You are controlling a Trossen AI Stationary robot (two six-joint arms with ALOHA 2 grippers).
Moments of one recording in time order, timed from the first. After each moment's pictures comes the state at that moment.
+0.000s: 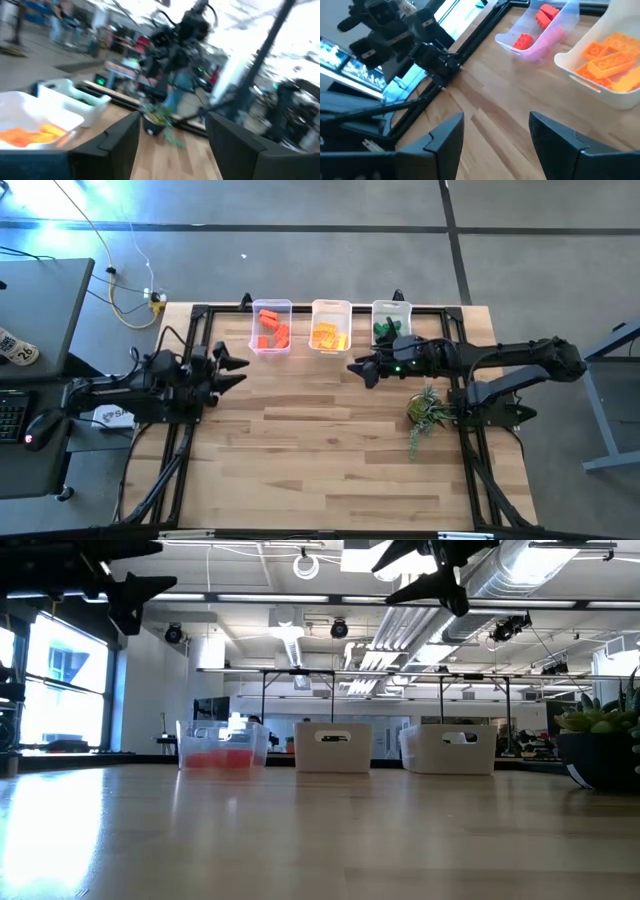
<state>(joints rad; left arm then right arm) 0.25 0.19 0.20 0.11 0.08 -0.38 -0.01 1.19 0.97 -0.23 0.20 0.83</state>
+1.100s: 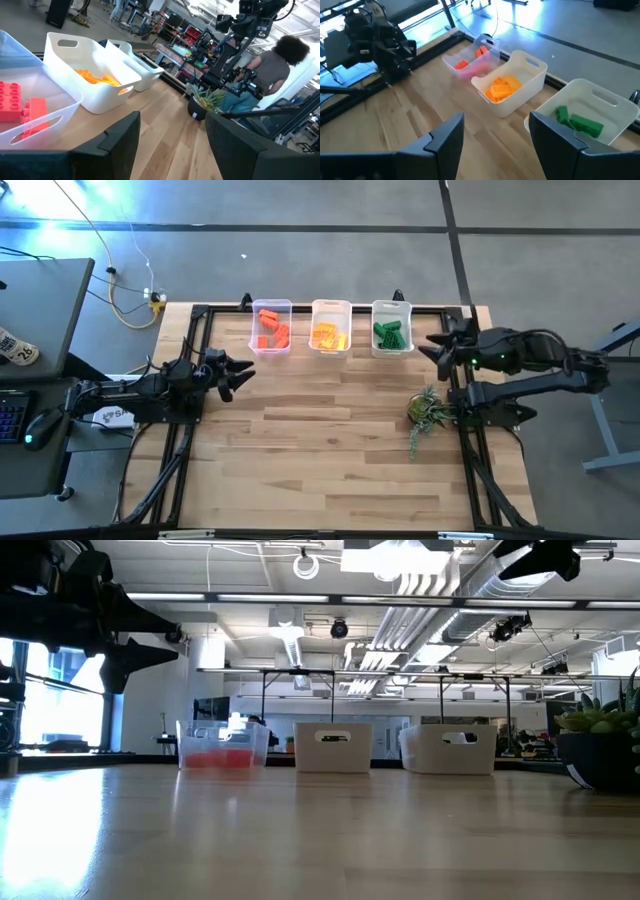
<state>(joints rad) 0.26 0.11 0.01 0.05 -0.17 -0.55 0.02 0.62 0.97 -0.83 0.47 0.51</state>
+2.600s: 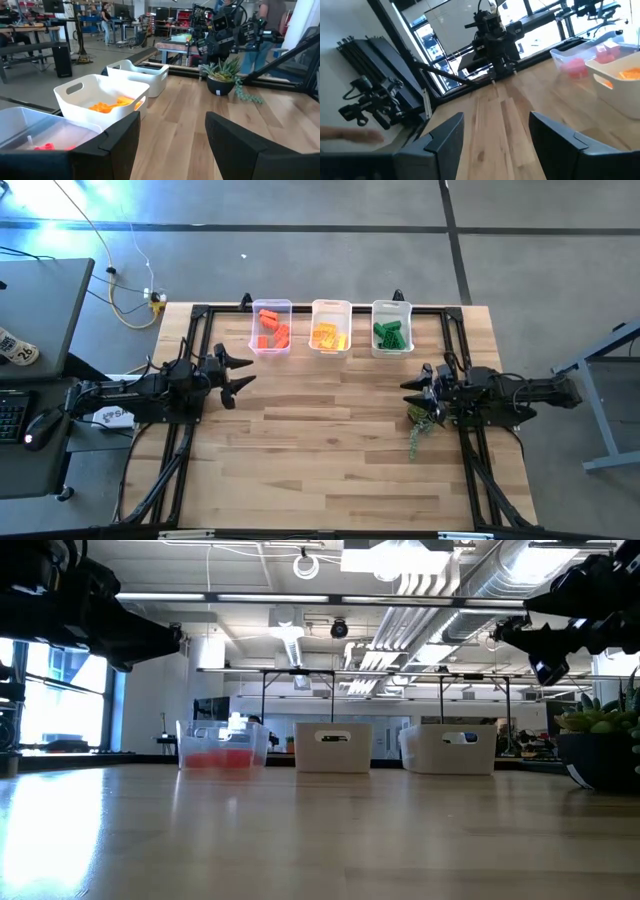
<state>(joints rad) 0.26 0.11 0.01 0.05 -0.14 -0.05 0.05 0.01 0.01 0.01 0.00 0.41</state>
